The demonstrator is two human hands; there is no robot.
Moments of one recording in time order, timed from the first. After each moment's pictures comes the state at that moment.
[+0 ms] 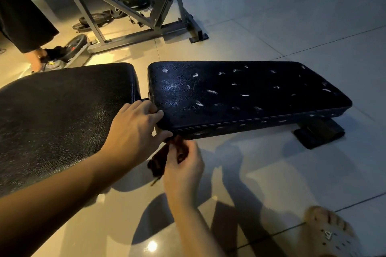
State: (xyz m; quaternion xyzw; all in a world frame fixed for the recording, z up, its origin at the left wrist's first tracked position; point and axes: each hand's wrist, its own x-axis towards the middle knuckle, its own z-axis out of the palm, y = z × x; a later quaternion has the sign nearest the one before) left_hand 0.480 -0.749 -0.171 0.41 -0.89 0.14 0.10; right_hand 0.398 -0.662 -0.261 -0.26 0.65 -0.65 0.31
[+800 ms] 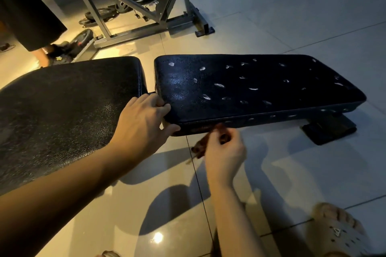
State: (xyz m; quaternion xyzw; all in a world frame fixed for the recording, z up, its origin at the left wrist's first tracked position) left_hand 0.478 -0.746 -0.170 0.42 -0.89 0.13 0.09; right_hand 0.339 -0.670 -0.276 -0.22 0.72 -0.62 0.22
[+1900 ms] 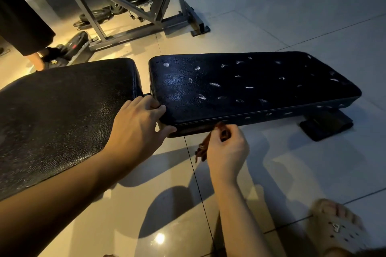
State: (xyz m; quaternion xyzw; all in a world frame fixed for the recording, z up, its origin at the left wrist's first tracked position) left_hand 0.479 -0.746 -0.176 0.42 -0.89 0.14 0.12; right_hand 0.326 -0.673 -0.285 -0.27 0.73 -0.61 0.17
